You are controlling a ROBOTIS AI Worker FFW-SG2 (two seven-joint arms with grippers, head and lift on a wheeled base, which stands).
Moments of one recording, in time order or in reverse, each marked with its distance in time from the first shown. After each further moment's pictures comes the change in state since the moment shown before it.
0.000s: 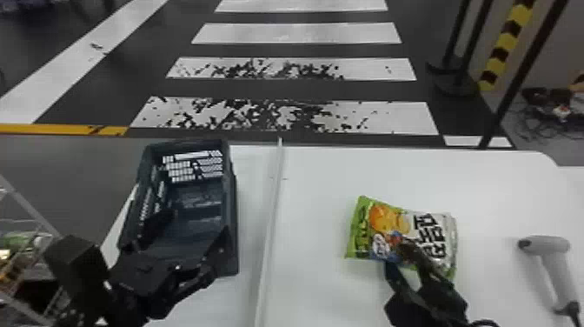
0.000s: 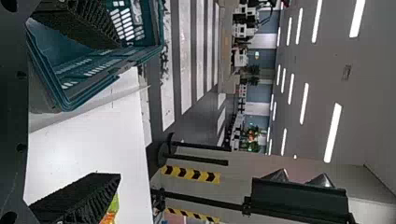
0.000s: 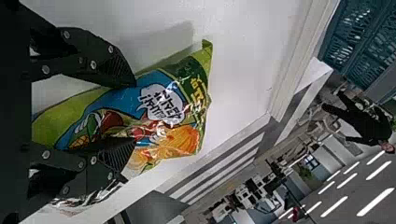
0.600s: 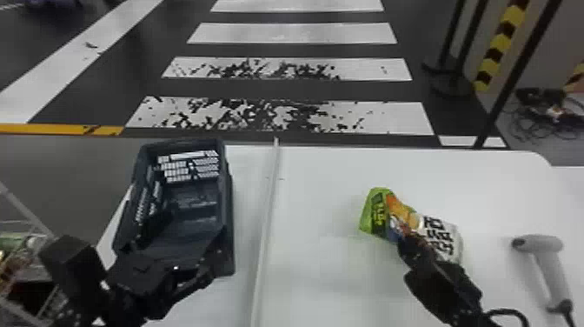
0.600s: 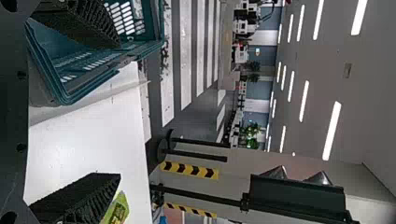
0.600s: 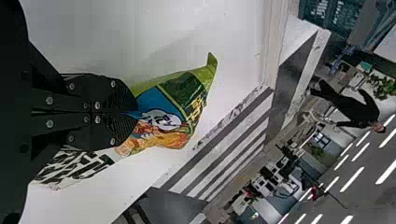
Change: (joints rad) left arm -0.006 0.000 -0.005 0.005 0.013 0.000 -0.012; right arm 0.084 0.001 -0.139 -0.195 -0.146 0.078 0.064
